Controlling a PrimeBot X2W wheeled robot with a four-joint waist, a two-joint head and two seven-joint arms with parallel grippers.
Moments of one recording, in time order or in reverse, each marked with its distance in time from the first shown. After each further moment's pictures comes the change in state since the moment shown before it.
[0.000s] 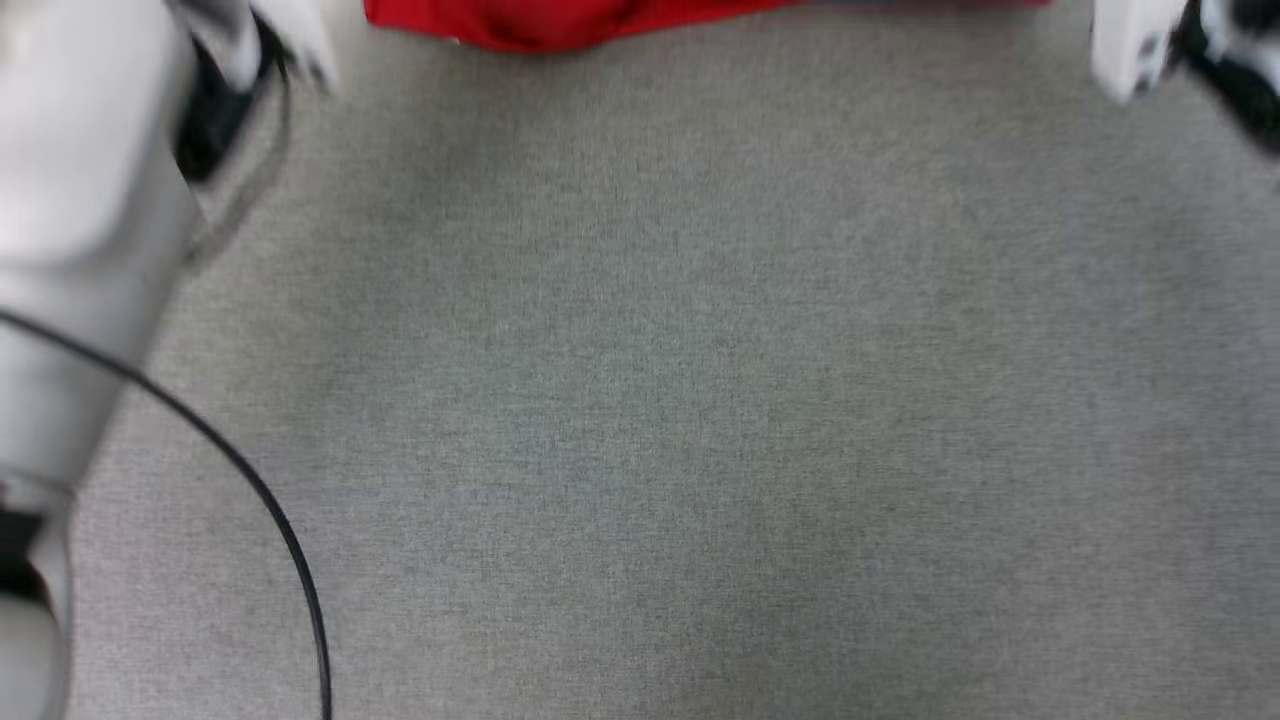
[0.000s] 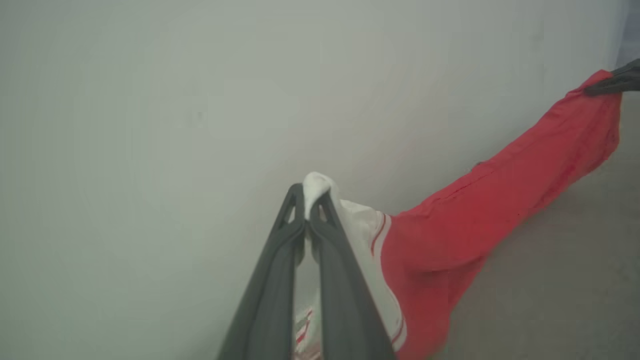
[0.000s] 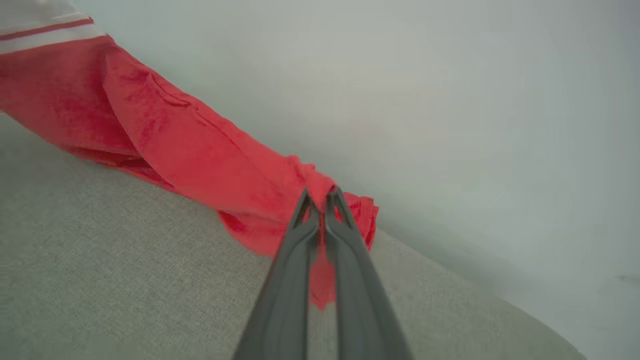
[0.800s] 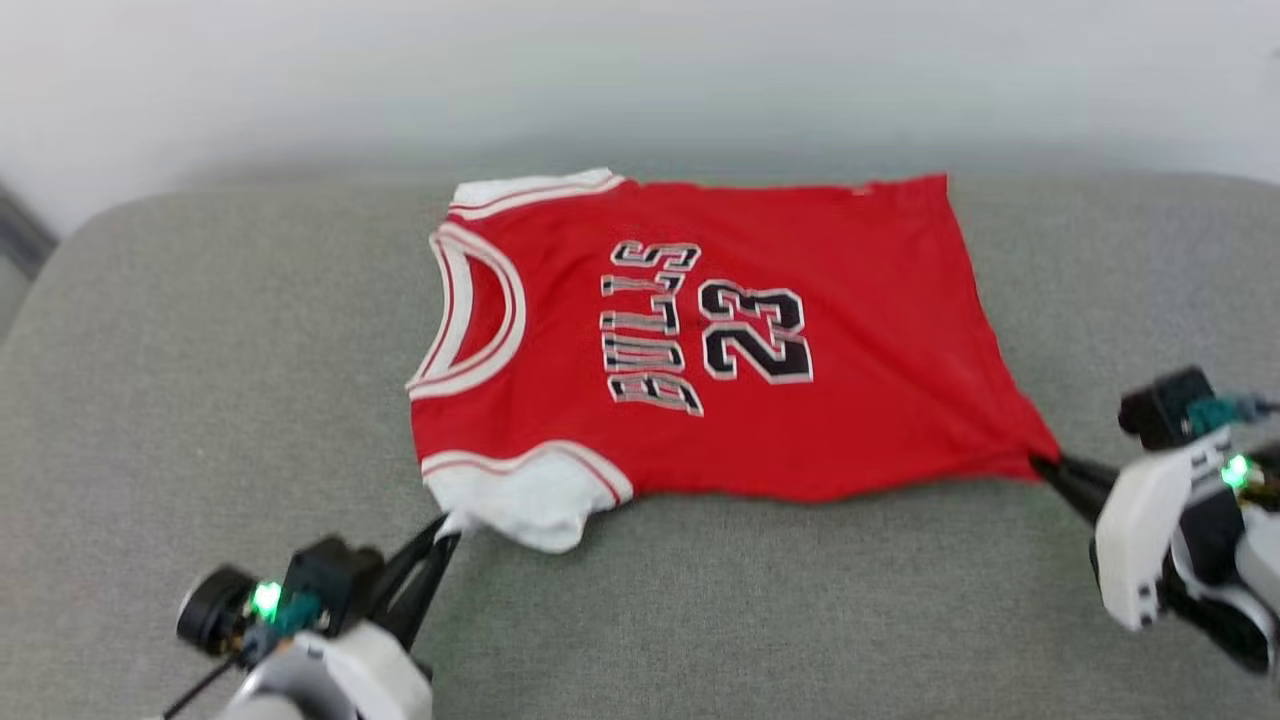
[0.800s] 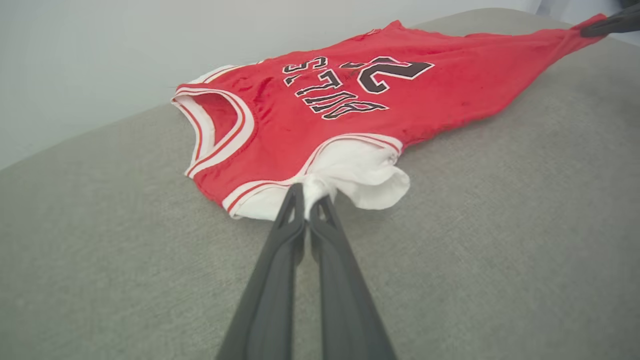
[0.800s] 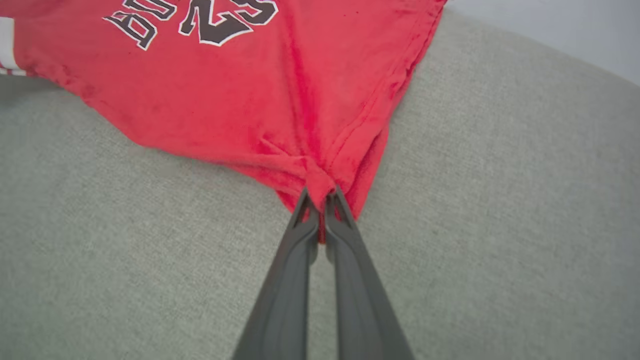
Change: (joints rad) left arm 1.015 0.195 -0.028 -0.534 -0.104 0.231 0.022; right arm 0.719 -0.255 0.125 -0.251 0.260 0.000 -0.076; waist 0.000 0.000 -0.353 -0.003
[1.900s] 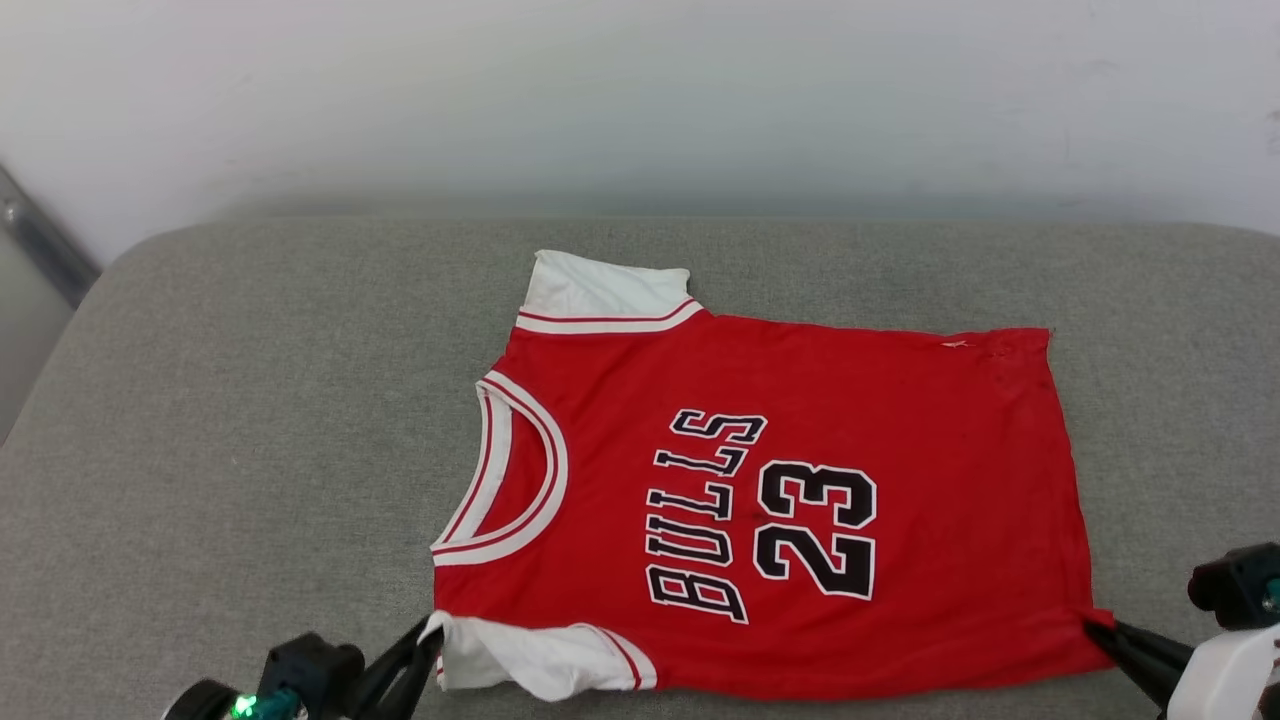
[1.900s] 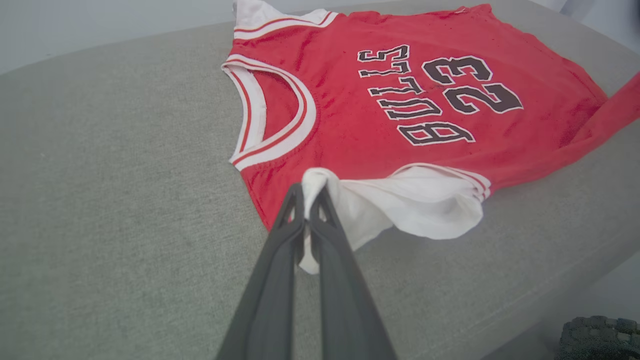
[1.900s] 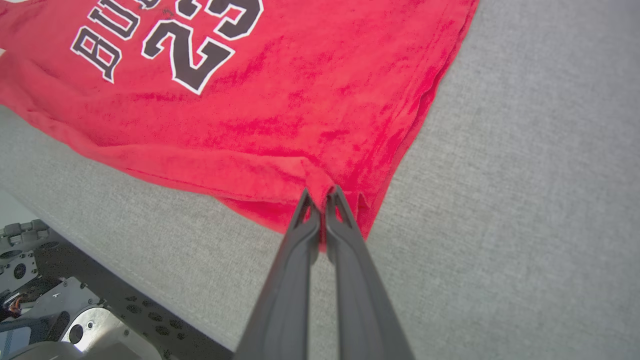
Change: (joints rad) left arm 0.258 0.087 0.011 -0.206 -0.093 0.136 0.026; right arm 0.644 -0.069 -0.540 -0.444 -0.177 0.000 0.204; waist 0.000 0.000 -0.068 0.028
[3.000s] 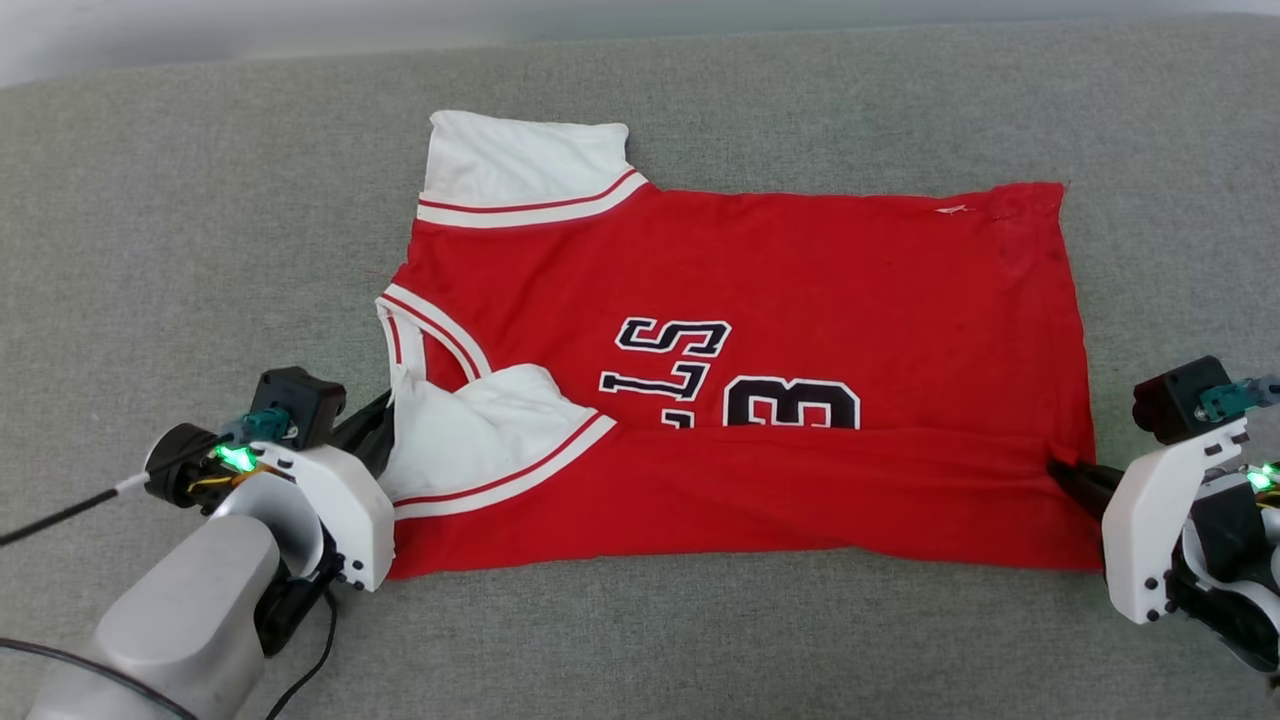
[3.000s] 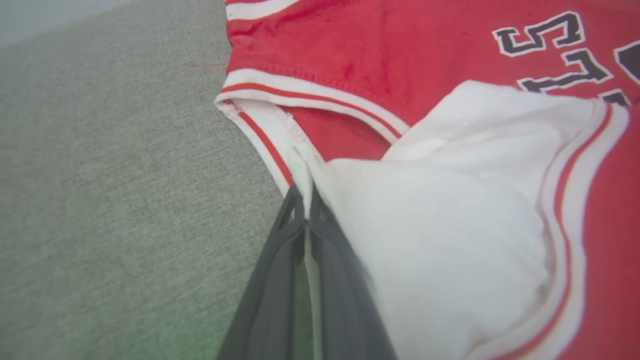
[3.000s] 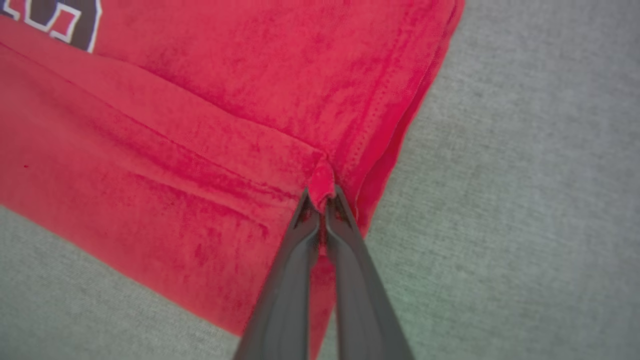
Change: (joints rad) left arm -0.562 -0.212 -0.011 0.678 0.044 -0.328 0.048; right arm -0.354 0.161 -0.008 0.157 -0.097 0.000 0.214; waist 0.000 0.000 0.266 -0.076
